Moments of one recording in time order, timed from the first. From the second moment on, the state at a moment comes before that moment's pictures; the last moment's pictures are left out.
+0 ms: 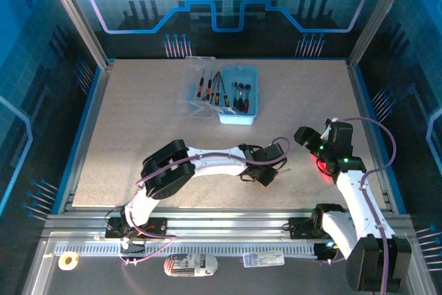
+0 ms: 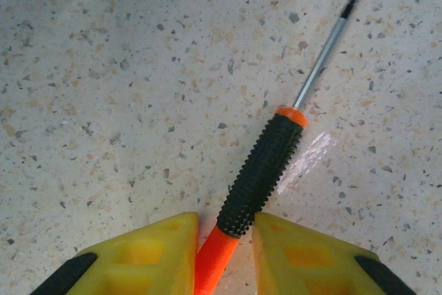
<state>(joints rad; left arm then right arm) -1.12 2.10 1.47 -0.53 -0.06 -0.40 -0.07 0.87 0.53 -0.41 -0.22 0.58</state>
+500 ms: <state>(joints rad) -1.11 2.07 1.42 -0.50 -0.11 -0.44 -0.08 0.85 0.53 -0.39 -0.25 0.59</state>
